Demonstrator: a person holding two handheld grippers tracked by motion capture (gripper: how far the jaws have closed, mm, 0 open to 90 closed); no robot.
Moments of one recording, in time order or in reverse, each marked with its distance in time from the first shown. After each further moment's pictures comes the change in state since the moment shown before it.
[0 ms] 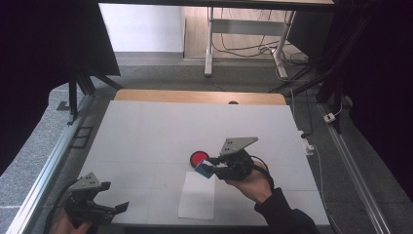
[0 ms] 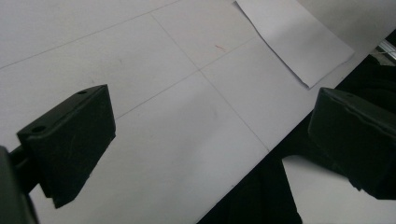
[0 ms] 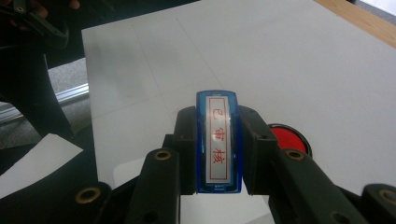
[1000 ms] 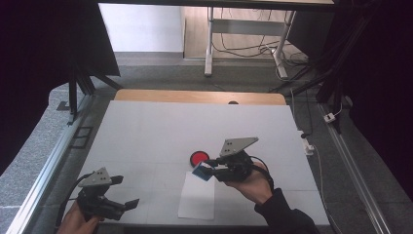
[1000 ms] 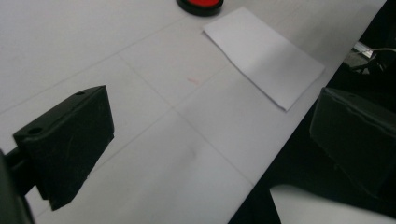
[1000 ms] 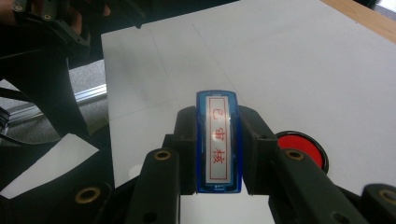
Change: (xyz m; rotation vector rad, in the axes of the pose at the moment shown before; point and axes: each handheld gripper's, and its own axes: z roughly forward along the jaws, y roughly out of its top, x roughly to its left) left arm -0.007 0.022 0.017 -0.064 -0.085 0.099; right arm 0.004 0.002 -0.002 -0.015 0.057 -0.011
